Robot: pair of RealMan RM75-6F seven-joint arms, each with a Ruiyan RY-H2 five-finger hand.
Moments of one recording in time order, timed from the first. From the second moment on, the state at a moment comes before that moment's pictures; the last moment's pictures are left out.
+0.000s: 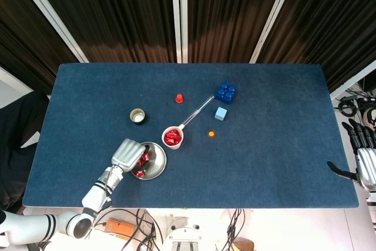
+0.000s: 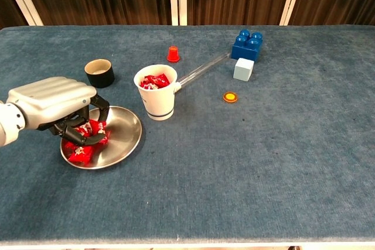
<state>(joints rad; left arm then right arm) -0.61 -1.59 -0.01 -1.56 1.16 1.03 0.58 0.09 -1.01 0.09 -1.60 -1.48 1.45 0.21</state>
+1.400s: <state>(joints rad) -0.80 -1.60 -0.21 -1.63 1.05 1.01 0.56 0.08 -1.02 0.09 -1.57 -1.47 1.45 0.25</state>
